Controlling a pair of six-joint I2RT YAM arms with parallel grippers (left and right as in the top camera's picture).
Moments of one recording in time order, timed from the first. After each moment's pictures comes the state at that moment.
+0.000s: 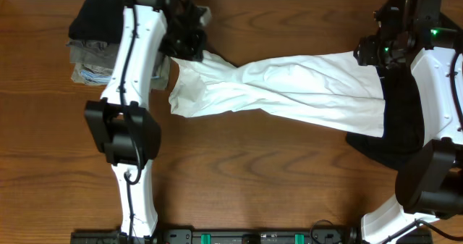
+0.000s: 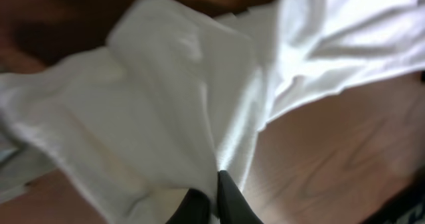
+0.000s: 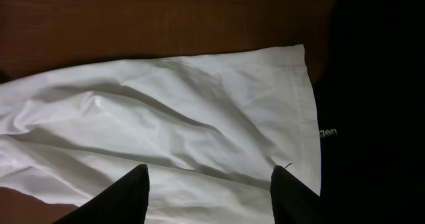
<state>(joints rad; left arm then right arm) -0.18 2.23 2.26 -1.49 0.36 0.21 -0.15 1.82 1.62 -0.89 -0.20 -0.07</state>
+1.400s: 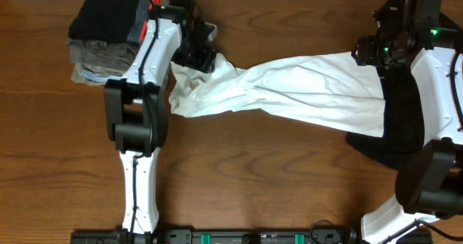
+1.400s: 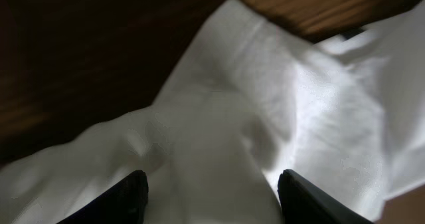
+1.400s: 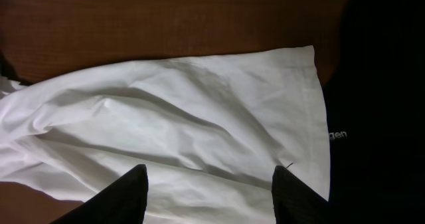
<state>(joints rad) -0.17 2.38 2.07 -1.15 0.29 0.25 -0.15 1.82 1.62 -0.89 -0.23 -0.08</state>
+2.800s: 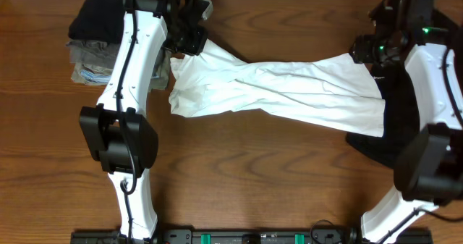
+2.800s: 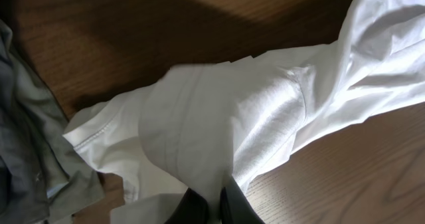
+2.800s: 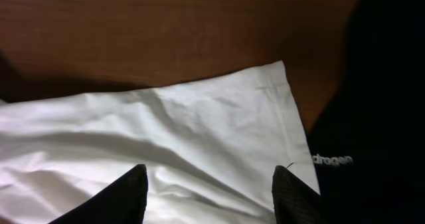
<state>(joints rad) -0.17 2.15 2.15 -1.29 0.30 0.22 -0.15 1.92 1.62 -0.80 -0.22 -0.09</state>
